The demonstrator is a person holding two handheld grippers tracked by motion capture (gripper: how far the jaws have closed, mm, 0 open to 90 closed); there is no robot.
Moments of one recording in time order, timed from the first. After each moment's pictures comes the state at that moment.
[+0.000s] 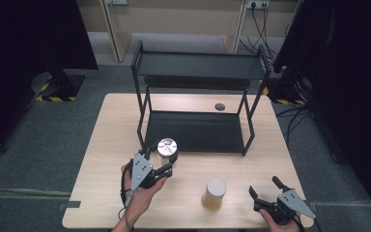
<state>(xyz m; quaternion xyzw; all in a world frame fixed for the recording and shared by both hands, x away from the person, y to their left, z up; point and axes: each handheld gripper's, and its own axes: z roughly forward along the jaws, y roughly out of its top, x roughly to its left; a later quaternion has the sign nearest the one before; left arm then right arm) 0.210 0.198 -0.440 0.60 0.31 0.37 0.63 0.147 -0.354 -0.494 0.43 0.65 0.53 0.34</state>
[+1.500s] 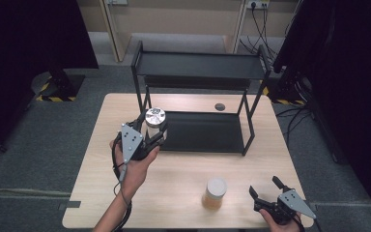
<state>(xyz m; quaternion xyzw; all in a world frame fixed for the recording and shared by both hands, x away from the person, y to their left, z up) 0.241 0.194 -0.389 0.56 0.33 0.44 0.63 0.147 -0.355 -0.494 0.43 0.65 0.53 0.34</state>
